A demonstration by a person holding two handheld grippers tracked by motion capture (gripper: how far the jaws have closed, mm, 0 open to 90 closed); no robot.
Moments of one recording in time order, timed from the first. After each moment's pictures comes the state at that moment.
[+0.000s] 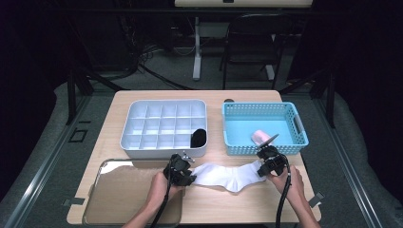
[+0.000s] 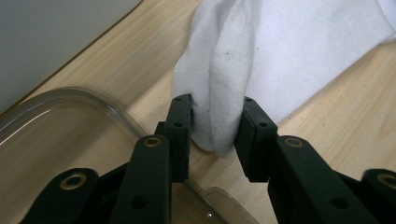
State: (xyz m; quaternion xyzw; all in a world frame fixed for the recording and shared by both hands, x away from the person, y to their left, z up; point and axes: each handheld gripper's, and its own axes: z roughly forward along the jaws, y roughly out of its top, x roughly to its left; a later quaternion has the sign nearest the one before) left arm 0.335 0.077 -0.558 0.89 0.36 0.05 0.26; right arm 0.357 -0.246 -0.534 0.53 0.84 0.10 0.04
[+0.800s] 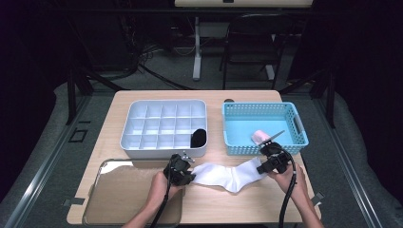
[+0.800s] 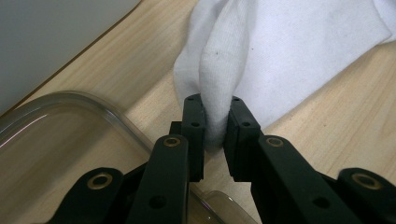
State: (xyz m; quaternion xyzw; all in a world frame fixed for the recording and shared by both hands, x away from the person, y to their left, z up) left arm 0.336 0.078 -0.559 0.89 0.35 0.04 0.27; right arm 0.352 -0.250 -0.510 0.53 0.83 0.15 0.02
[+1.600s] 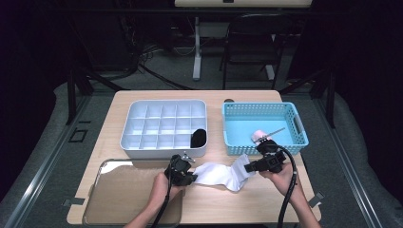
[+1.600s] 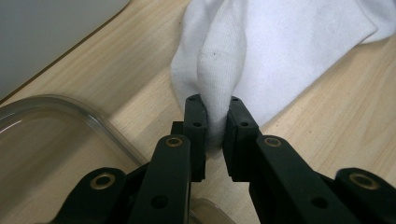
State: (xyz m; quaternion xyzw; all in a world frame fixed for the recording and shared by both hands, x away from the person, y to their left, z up) left arm 0.335 0.075 -0.561 0.89 0.36 0.02 0.29; right arm 0.339 -0.229 -0.482 0.48 0.84 0.27 -0.02
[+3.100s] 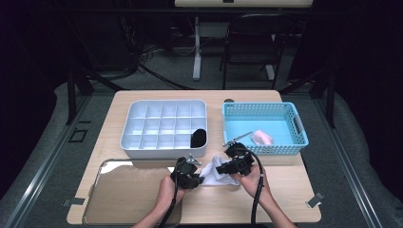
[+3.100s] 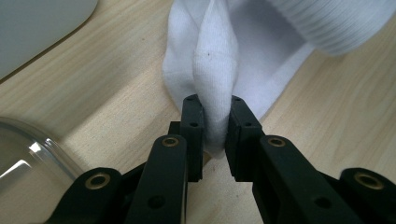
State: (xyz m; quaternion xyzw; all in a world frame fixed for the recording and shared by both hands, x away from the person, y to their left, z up) left arm 0.327 0.058 -0.564 0.88 0.35 0.02 0.31; right arm 0.344 -0.147 -0.504 0.44 0.85 0.29 -0.03
